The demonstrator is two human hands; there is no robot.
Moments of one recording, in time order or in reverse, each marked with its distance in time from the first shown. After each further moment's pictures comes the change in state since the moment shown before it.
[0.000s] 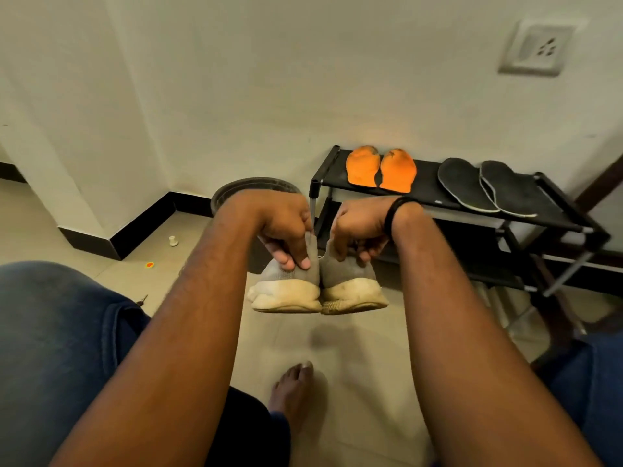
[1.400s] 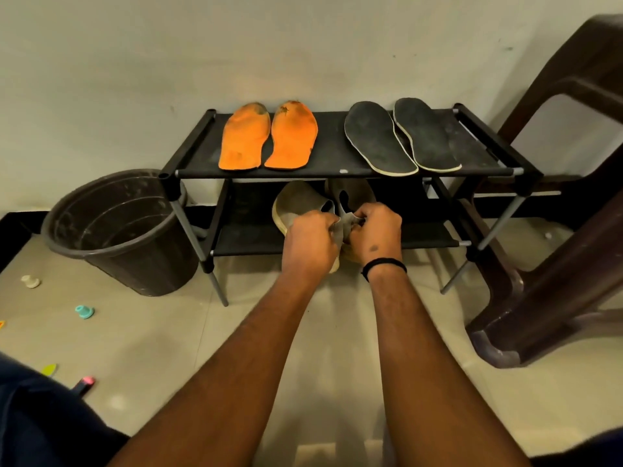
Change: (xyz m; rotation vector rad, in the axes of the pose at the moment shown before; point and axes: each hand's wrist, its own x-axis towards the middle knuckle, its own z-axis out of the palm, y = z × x) left_hand 0.243 0.098 0.154 0.155 0.728 0.425; right_hand 0.096 0.235 0.012 0.346 1.081 0.297
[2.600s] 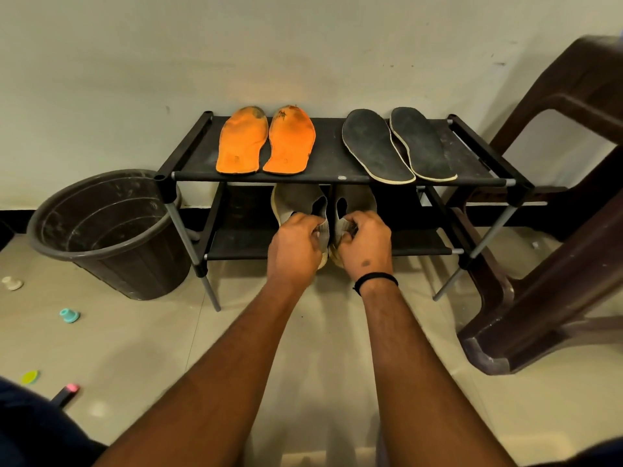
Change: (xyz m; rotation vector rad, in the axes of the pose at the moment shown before) left_hand 0.006 -0.040 0.024 -0.100 0.150 0.020; right_hand -0.004 0.008 0.015 0.029 0.046 -0.134
